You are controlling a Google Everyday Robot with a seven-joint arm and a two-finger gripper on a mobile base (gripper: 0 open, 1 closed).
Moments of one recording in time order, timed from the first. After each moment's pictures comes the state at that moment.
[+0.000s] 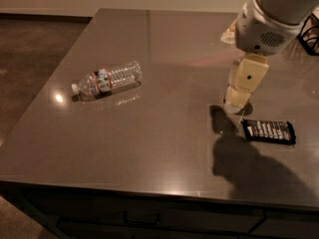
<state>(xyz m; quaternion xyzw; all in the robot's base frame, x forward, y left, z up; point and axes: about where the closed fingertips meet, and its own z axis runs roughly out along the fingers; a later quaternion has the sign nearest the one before) 0.497 -0.143 0.967 -0.66 0.73 0.00 0.18</state>
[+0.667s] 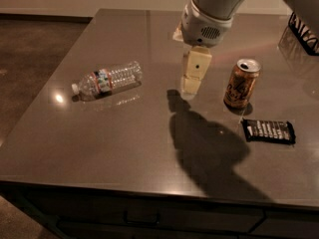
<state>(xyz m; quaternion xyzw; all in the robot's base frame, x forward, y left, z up) 0.552 -0.054 0.946 -0.72 0.67 0.04 0.17</state>
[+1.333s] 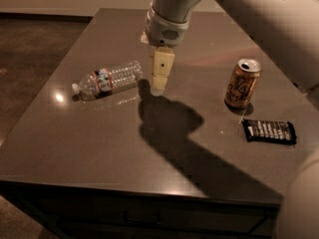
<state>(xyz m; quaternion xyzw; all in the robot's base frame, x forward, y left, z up) 0.594 0.016 0.919 -0.76 0.63 0.05 0.17</state>
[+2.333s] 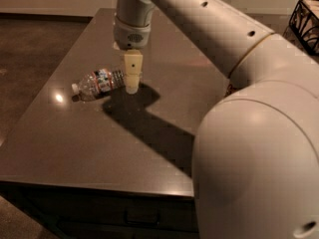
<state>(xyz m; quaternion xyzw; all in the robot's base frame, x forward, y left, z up) 0.638 0.089 0.881 -0.80 0.59 0.06 0.13</state>
